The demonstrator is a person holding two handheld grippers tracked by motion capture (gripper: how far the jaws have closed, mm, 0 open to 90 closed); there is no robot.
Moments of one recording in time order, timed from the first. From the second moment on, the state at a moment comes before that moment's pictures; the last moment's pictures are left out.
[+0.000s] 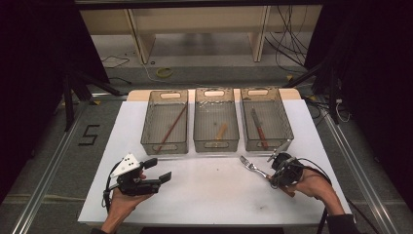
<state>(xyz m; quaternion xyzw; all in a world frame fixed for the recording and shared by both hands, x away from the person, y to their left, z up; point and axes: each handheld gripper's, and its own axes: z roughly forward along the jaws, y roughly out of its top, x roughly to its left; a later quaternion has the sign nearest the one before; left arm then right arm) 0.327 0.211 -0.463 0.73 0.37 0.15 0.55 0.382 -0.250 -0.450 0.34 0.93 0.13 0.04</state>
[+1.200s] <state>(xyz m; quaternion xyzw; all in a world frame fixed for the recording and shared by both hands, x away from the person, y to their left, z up) 0.326 0.212 -0.463 0.73 0.37 0.15 0.56 0.414 -0.257 -0.389 0.37 0.88 0.29 0.06</state>
